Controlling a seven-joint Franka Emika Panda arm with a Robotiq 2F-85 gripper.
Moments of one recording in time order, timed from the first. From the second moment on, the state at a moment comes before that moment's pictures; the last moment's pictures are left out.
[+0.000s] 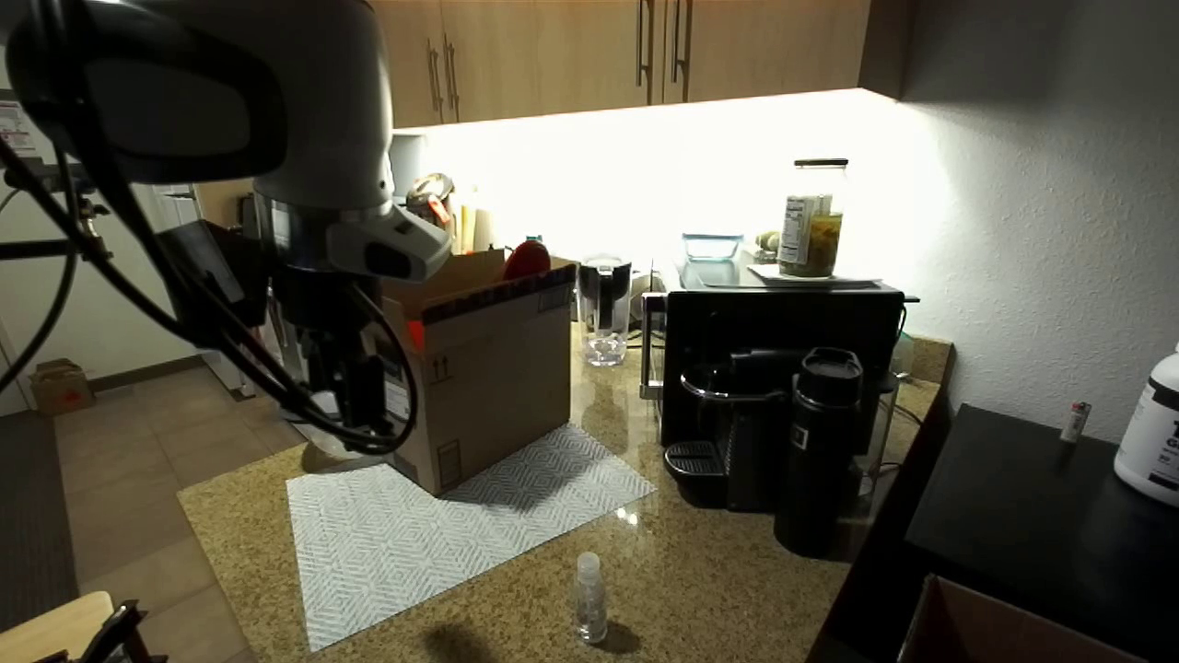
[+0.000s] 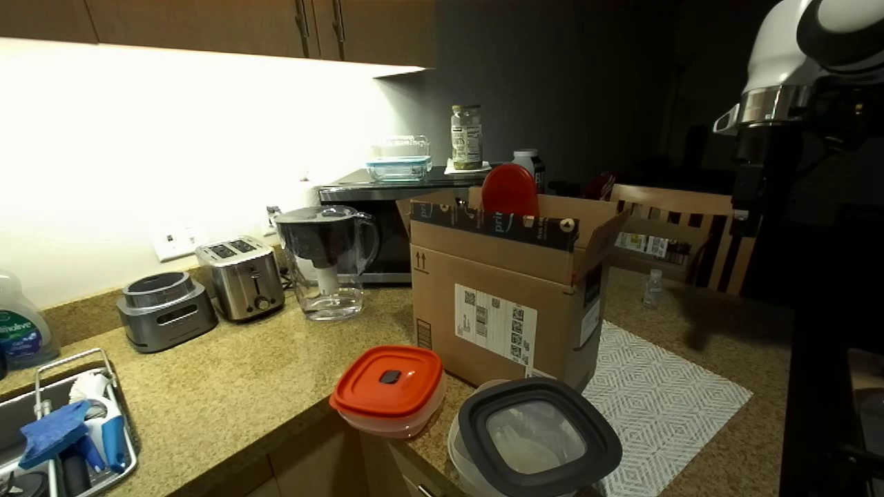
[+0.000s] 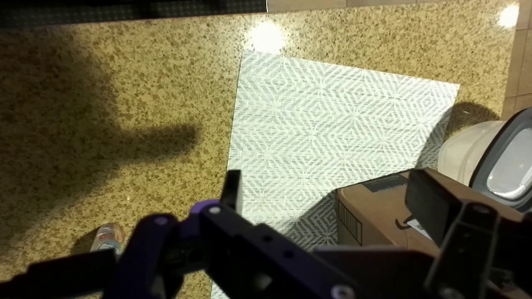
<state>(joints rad) -0.02 -0.59 -0.26 -2.65 0.13 1.99 -0.17</state>
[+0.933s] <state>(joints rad) -0.06 -0.28 -0.23 -2.53 0.10 2.31 -0.17</state>
